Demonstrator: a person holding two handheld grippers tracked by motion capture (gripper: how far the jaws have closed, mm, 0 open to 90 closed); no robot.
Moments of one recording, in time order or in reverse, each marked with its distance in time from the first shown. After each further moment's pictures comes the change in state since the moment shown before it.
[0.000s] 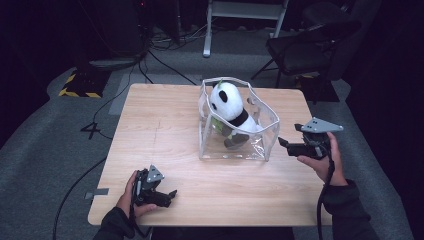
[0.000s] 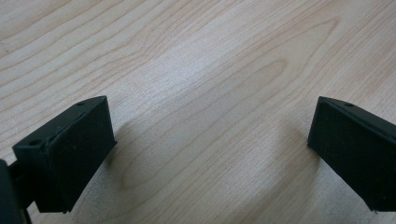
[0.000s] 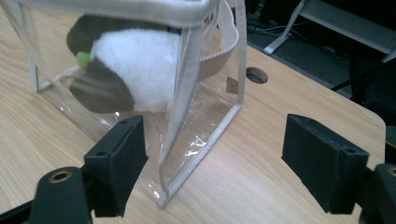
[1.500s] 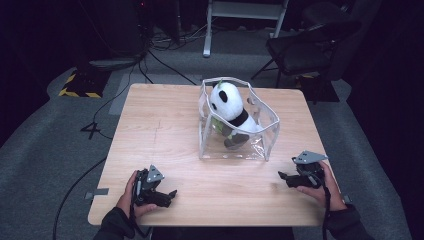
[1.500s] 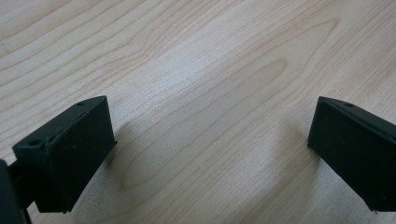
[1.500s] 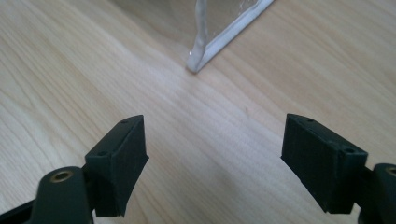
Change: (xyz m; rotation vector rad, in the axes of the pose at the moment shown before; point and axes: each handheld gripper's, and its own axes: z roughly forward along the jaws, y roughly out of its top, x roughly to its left) left arm 0.000 0.000 0.000 -0.001 0.000 -0.001; right arm 0.022 -0.101 0.021 0.227 0.071 -0.034
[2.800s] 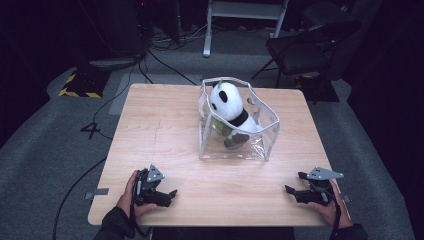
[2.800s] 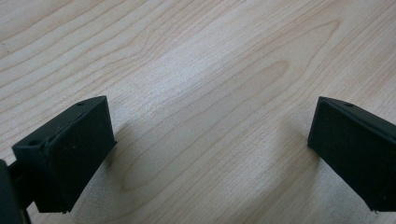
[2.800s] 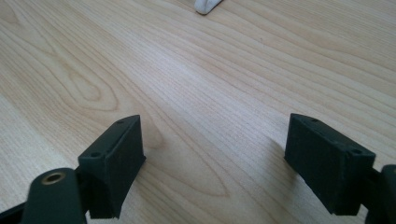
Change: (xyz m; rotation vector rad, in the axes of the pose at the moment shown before) left arm 0.000 0.001 0.001 -0.001 0.003 -0.005; right arm -0.001 -0.063 -0.006 -0.088 0.089 0.133
